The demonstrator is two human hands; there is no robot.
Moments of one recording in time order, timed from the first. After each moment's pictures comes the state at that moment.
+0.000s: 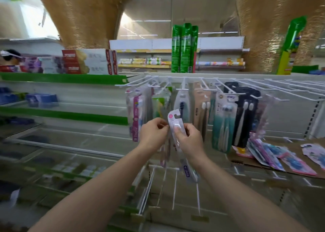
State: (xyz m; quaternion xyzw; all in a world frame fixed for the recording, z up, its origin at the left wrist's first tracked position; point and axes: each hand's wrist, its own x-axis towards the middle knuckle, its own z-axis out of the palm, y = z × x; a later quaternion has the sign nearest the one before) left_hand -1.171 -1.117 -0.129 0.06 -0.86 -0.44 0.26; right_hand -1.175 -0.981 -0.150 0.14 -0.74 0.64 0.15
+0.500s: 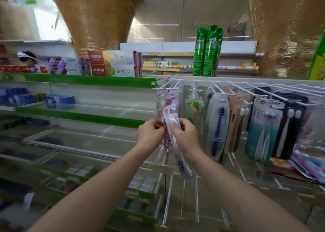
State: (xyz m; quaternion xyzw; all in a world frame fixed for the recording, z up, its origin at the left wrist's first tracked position) left_hand -1.176 -1.244 -0.125 0.09 -0.84 -0.45 0.27; right_hand -1.188 -1.117 -0.131 0.17 -0.73 0.65 0.15
